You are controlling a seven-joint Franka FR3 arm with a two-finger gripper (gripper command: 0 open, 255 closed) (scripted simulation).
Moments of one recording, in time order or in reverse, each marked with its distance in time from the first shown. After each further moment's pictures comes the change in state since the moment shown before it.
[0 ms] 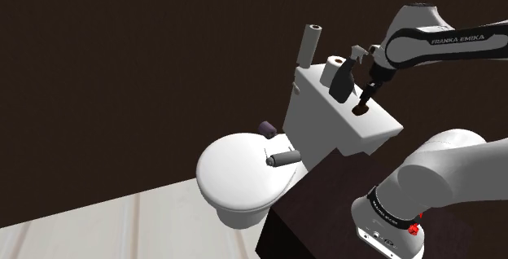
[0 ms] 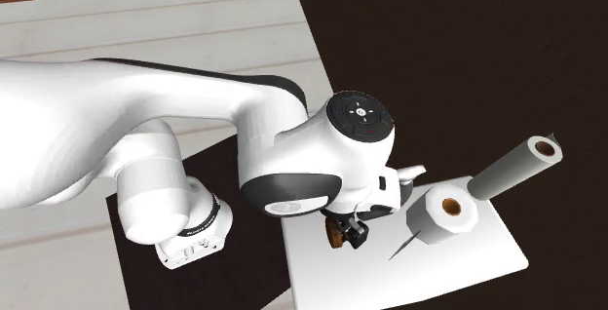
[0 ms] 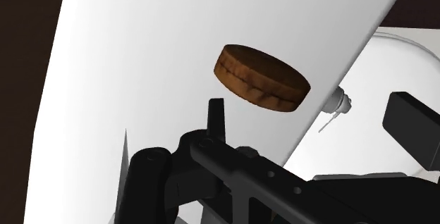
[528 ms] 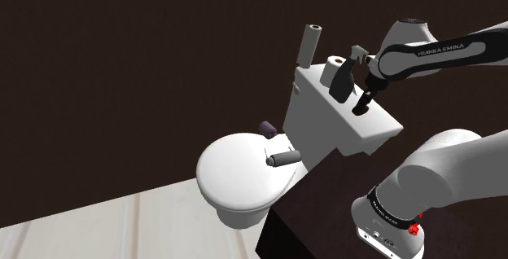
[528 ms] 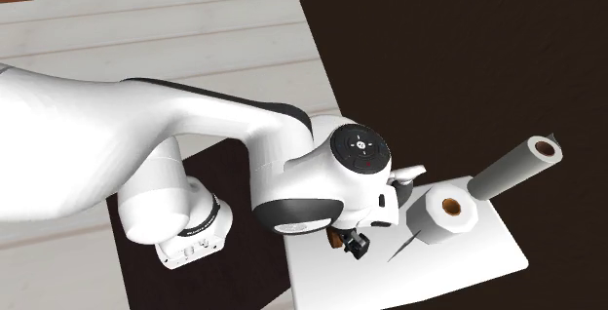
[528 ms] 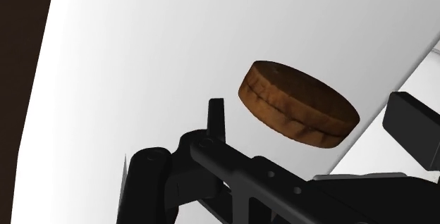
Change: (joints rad) arm 0.006 0.111 -0.080 -0.039 -0.039 0.163 -0.034
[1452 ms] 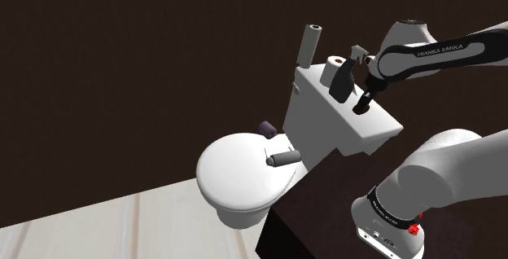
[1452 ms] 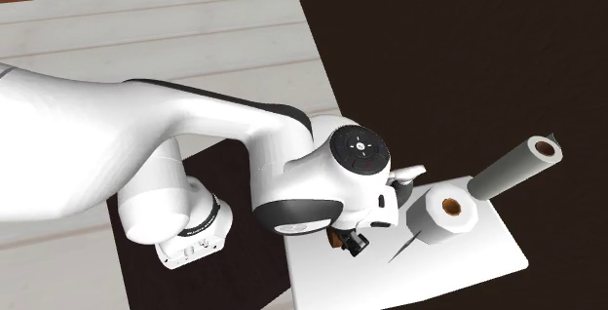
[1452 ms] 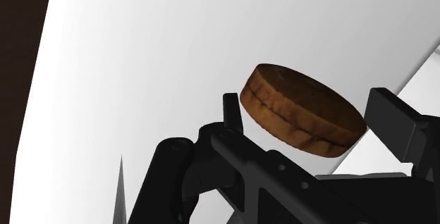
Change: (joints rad) arm 0.000 0.005 -0.003 -0.003 -0.002 0.009 0.000
